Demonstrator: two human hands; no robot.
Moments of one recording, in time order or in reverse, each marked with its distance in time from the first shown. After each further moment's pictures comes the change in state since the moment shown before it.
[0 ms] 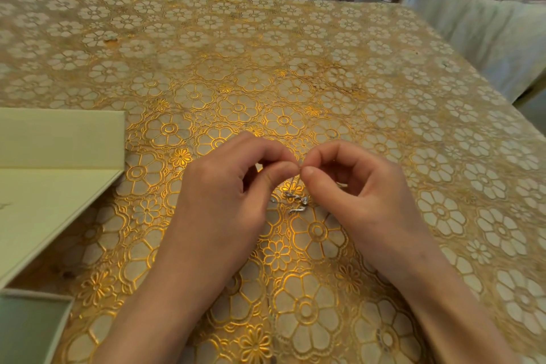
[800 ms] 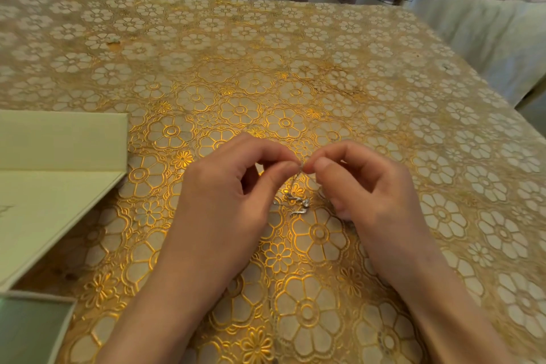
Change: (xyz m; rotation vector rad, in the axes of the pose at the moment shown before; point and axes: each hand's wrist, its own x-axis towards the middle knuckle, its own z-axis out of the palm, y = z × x) left_hand 0.001 0.005 0.000 -0.048 0.039 -0.062; right_hand 0.000 -0.003 0.000 0.019 0.074 -0.008
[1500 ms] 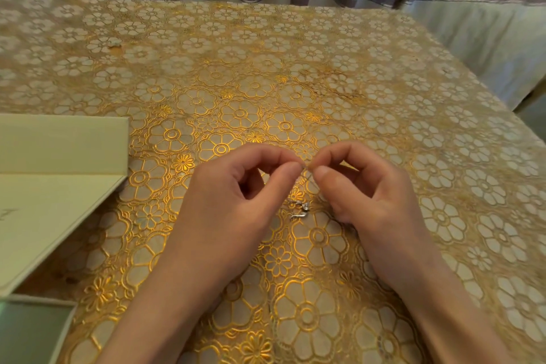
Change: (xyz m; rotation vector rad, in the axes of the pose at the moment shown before) left_hand -0.002 0.001 -0.001 -0.204 -0.058 -0.221; right_hand -0.002 0.000 -0.004 0.053 -0.032 0.006
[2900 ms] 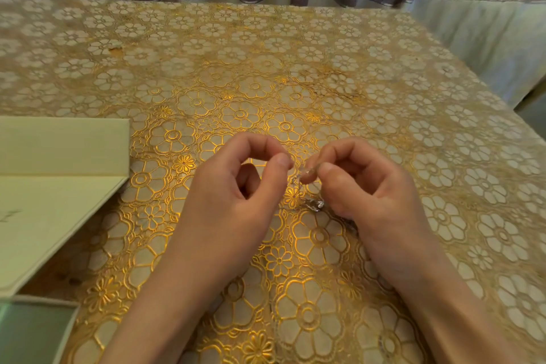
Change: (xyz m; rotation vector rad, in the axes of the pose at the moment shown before) left_hand 0.000 0.001 0.000 -0.067 -0.006 -0.029; right_hand 0.002 0.003 0.001 0.119 -0.036 -0.019
